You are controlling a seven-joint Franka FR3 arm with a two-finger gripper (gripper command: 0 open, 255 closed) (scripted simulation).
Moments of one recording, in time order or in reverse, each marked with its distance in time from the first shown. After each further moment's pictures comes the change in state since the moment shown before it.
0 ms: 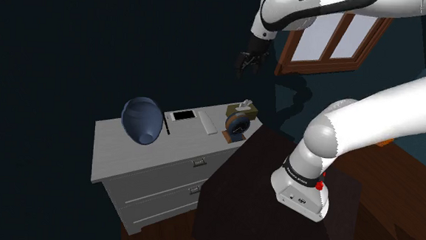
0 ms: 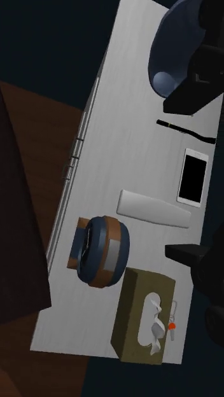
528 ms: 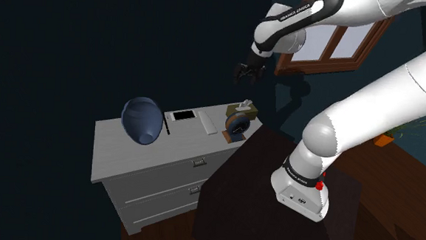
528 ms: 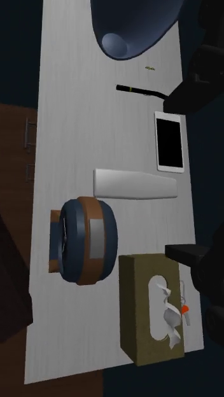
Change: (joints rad) arm -0.043 0.219 -0.122 -0.058 0.077 0.344 -0.001
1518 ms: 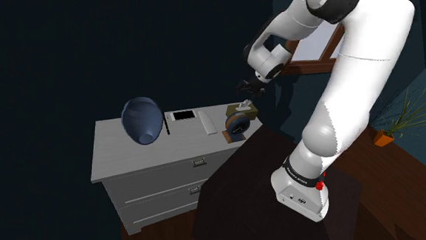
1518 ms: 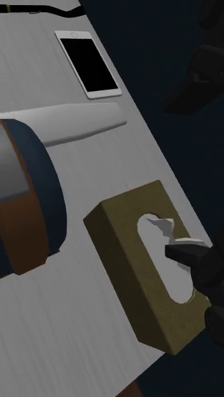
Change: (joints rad) arm -0.003 0.633 -0.136 0.216 0.993 0.349 -0.644
